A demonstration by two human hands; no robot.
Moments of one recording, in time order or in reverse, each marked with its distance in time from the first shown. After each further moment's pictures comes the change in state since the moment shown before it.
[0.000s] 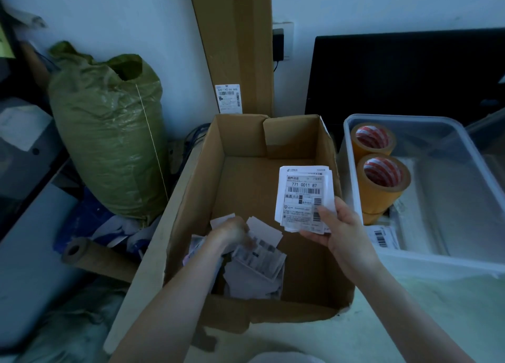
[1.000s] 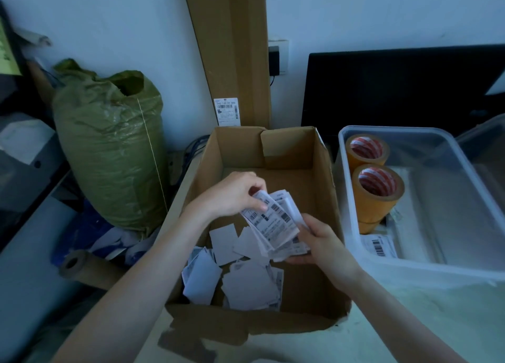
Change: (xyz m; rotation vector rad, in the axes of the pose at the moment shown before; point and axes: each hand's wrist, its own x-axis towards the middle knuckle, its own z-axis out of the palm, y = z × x) left_hand -0.101 0.069 -0.092 0.091 0.306 0.594; right_hand -0.004 0.000 0.012 -0.300 -0.282 0.040
